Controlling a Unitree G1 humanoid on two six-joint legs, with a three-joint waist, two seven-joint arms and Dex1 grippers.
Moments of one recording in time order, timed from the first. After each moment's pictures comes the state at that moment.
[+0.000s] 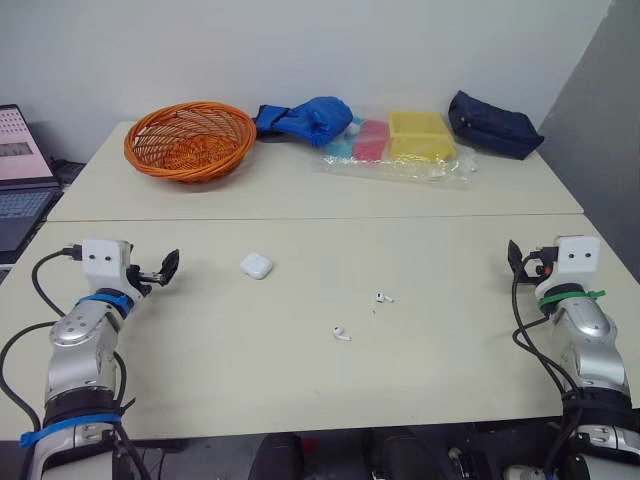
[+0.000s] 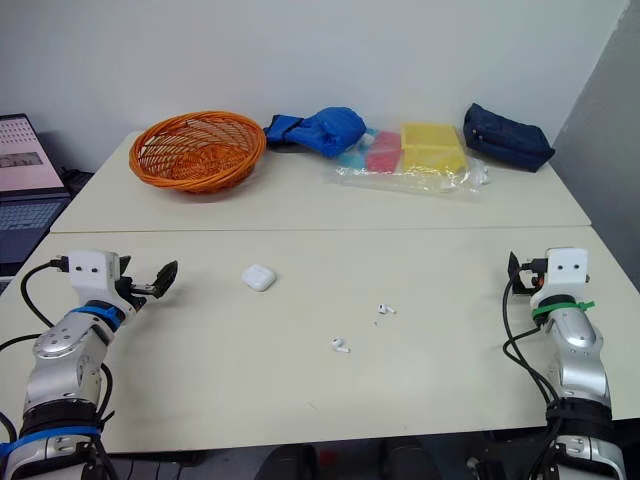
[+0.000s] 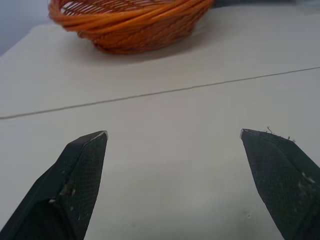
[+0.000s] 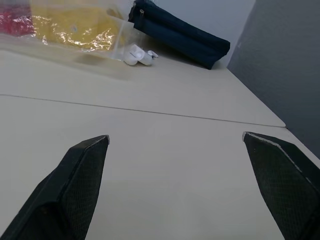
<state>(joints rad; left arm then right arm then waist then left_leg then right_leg) -0.25 0.66 0.37 0.38 -0.34 0.06 -0.56 -0.32 -0.48 -0.29 0.32 0.17 0.02 0.31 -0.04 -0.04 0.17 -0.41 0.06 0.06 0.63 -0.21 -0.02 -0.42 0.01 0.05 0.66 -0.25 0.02</state>
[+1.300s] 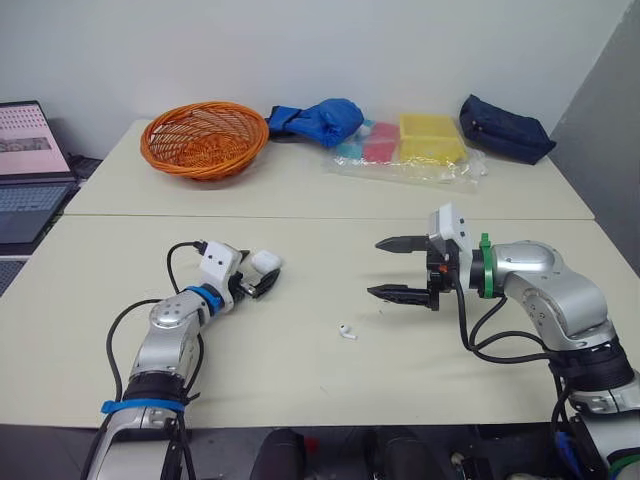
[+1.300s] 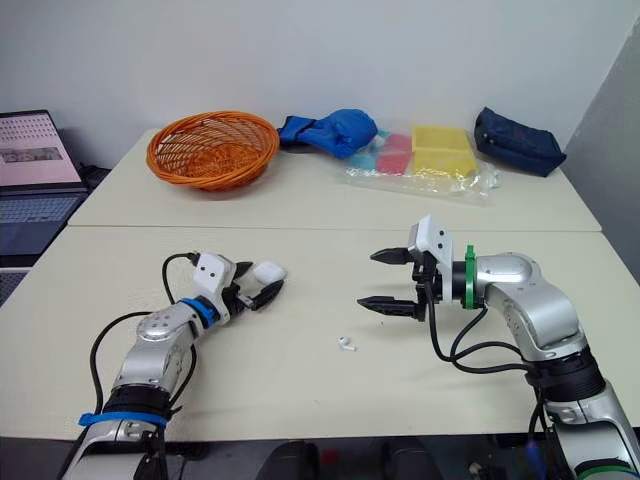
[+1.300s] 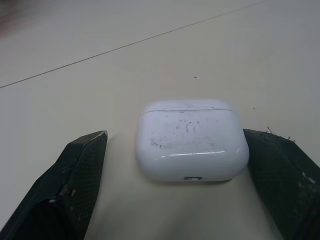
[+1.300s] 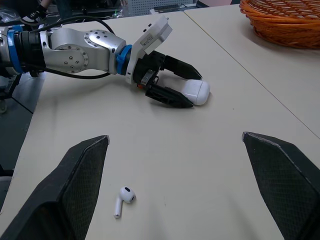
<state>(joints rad) -0.41 0.45 0.08 0.49 -0.18 -0.01 -0.69 -0.54 -0.62 0.14 -0.20 0.46 0.58 1.06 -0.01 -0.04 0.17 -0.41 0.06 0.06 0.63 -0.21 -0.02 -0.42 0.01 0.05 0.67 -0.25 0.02</state>
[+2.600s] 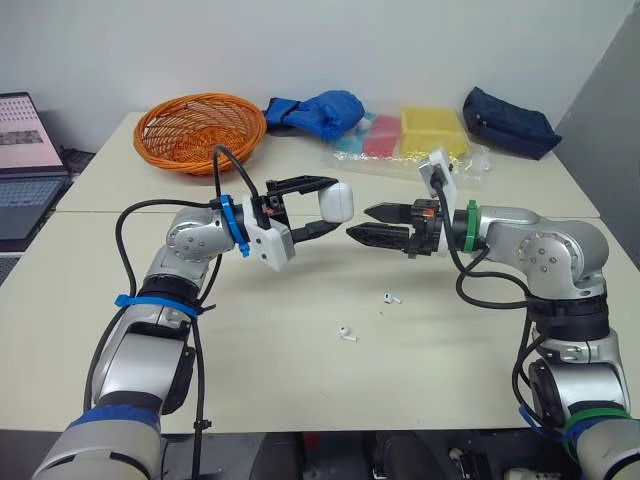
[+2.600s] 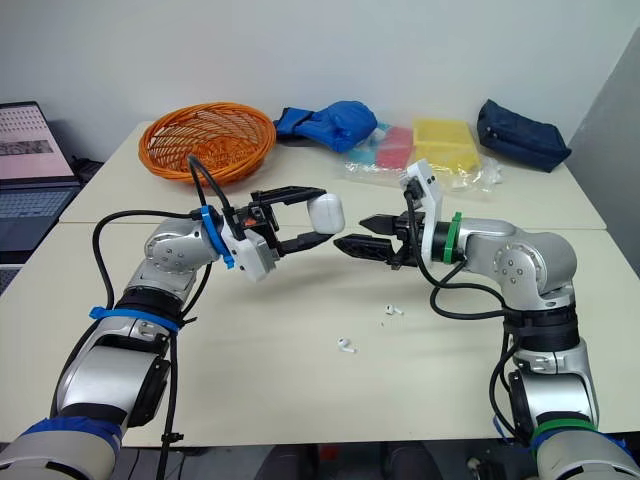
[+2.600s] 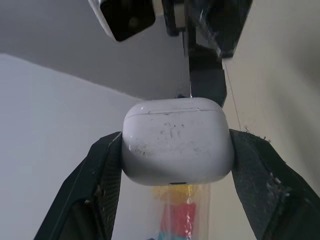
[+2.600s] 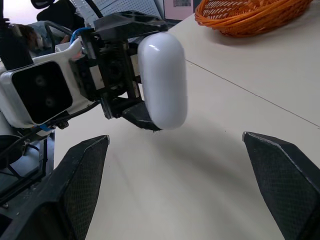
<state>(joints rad) -0.93 0.52 -0.16 0.87 0.12 -1.33 -0.77 -0.80 -0.42 -0.02 -0.11 0.73 1.14 0.71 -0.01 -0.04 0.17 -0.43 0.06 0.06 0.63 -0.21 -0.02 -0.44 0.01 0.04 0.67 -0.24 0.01</state>
